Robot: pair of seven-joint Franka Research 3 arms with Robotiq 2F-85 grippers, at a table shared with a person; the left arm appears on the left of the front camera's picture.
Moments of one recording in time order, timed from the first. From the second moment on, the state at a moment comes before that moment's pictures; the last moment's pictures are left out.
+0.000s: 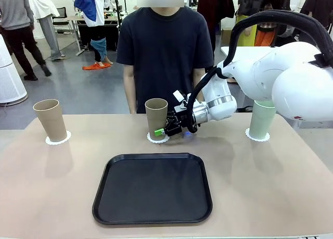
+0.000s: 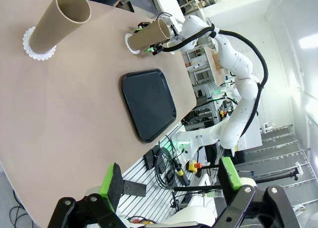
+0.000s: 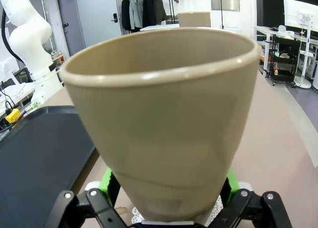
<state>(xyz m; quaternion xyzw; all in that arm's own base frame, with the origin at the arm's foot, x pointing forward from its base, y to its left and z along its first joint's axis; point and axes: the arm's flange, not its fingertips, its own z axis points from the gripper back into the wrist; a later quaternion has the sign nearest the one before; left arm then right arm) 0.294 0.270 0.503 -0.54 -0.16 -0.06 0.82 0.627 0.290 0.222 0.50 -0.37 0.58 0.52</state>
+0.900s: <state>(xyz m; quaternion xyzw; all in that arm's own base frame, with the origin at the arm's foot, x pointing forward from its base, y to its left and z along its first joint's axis) 0.294 0.270 0.503 -0.54 -0.16 -0.06 0.82 0.637 0.268 0.237 0.48 -0.36 0.59 0.54</state>
